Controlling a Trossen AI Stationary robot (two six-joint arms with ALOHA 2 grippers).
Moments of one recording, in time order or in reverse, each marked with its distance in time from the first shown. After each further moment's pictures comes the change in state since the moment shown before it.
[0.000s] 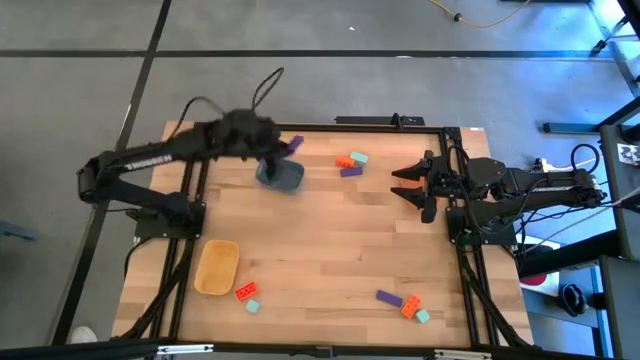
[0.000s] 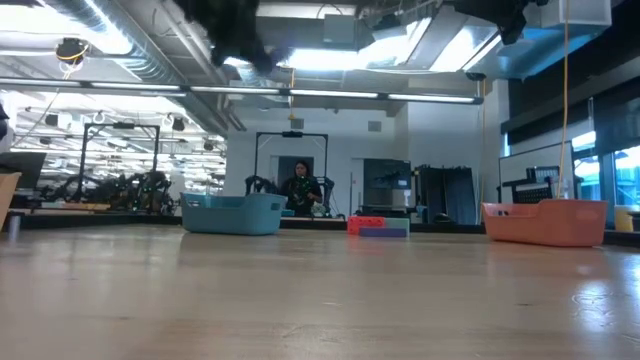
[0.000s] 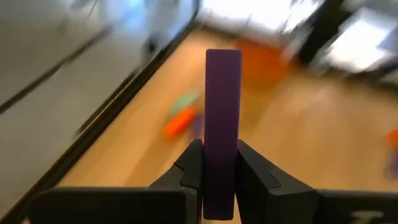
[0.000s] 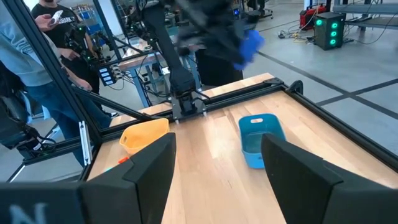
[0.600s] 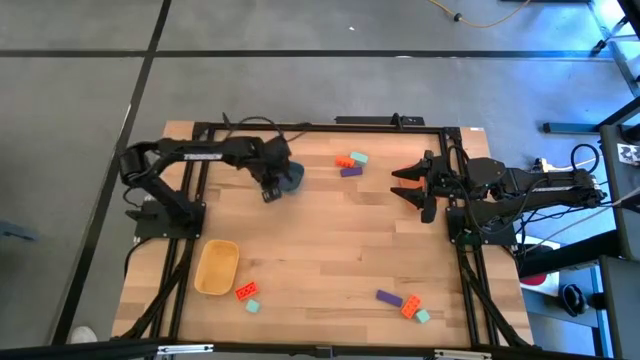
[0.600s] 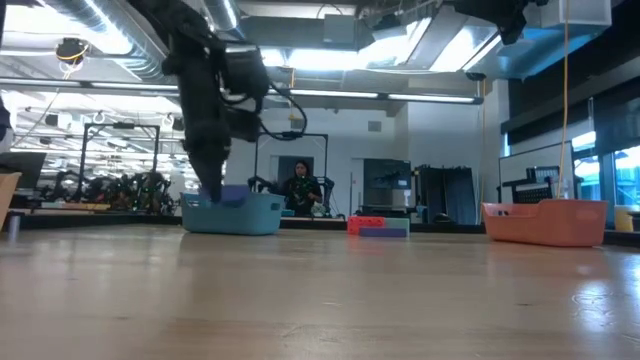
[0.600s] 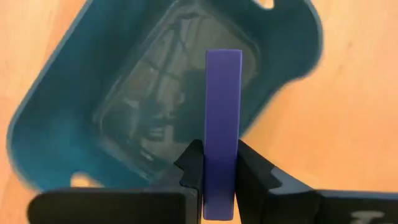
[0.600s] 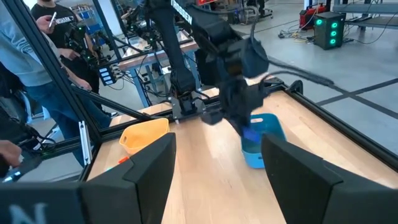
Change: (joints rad) left arm 0.057 0.366 -0.169 -0.169 0.031 0.161; right arm 0.000 0.001 0.000 0.000 0.000 -0.001
